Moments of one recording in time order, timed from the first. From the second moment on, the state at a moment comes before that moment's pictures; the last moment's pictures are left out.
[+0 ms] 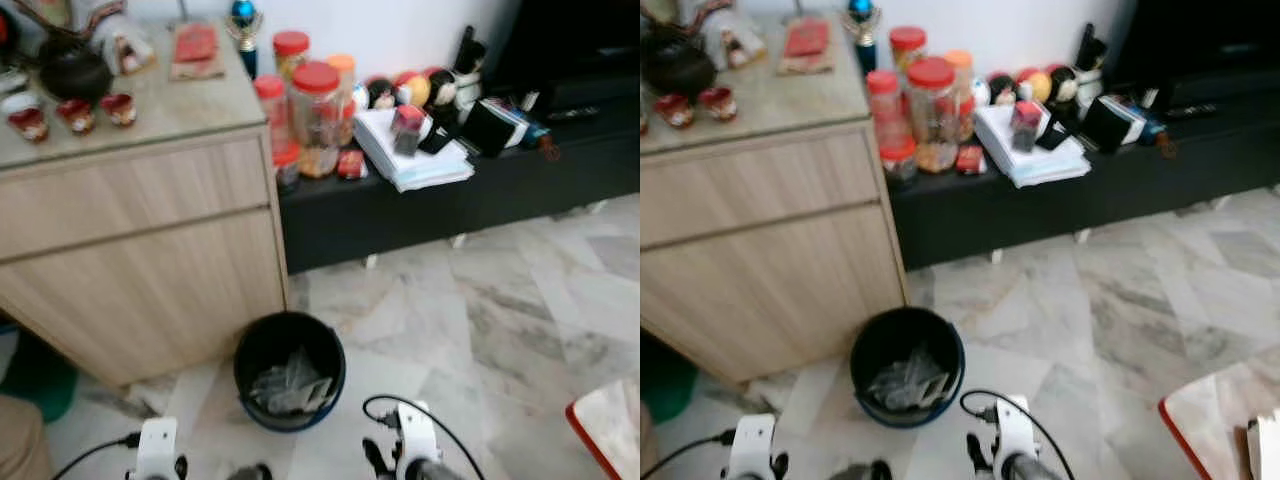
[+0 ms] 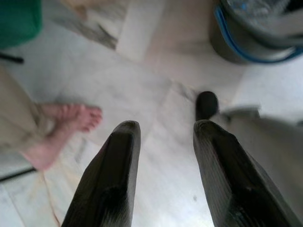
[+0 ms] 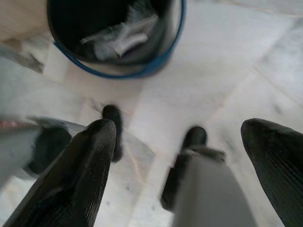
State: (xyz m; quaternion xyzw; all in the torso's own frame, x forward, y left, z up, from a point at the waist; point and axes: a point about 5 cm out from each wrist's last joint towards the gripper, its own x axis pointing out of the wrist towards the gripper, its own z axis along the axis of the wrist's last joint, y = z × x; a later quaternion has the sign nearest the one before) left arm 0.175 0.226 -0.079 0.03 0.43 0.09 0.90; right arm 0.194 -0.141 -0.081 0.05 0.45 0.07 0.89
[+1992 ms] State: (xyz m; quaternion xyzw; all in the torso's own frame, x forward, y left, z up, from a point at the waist) left arm 0.164 0.221 -0.084 0.02 0.42 0.13 0.90; right arm 0.189 -0.180 -0.081 0.02 0.46 0.05 0.89
